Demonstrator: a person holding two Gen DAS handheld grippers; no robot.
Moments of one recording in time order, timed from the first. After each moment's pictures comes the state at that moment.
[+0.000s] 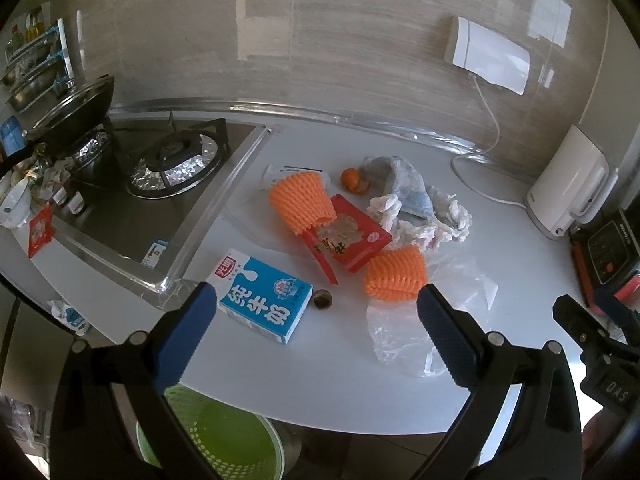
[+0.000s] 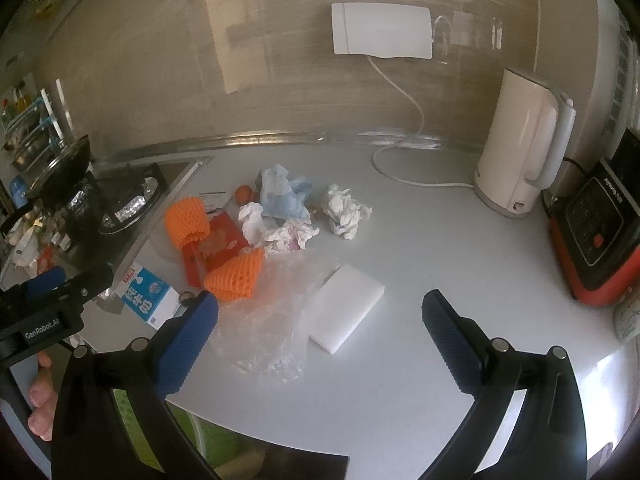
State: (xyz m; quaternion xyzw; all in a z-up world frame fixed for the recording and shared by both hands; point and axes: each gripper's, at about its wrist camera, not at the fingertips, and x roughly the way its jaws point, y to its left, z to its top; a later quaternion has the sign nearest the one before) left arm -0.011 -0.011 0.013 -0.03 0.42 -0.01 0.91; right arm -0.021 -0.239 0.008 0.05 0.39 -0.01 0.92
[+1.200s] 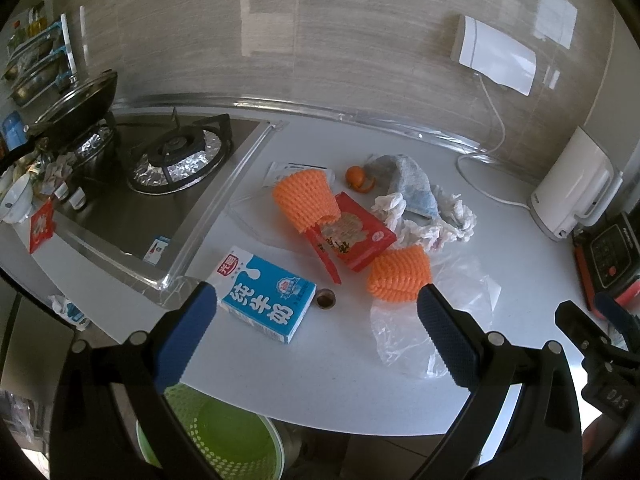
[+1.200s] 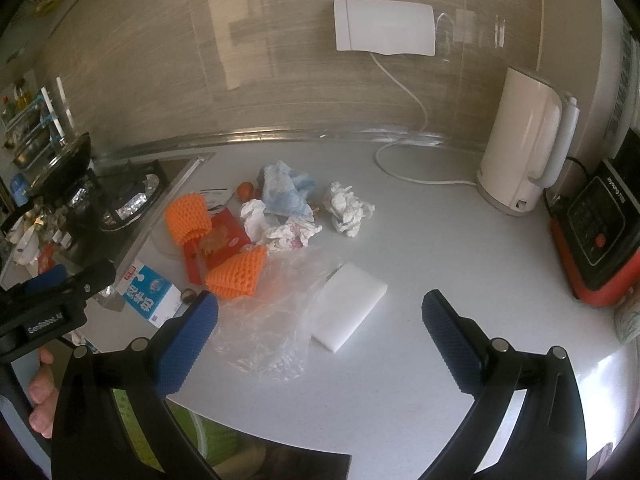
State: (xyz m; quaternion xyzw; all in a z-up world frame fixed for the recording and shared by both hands) left arm -0.008 -0.005 0.012 -0.04 0.43 -0.01 0.90; right arm -0.020 -0.235 0.006 0.05 0.40 0.00 0.92
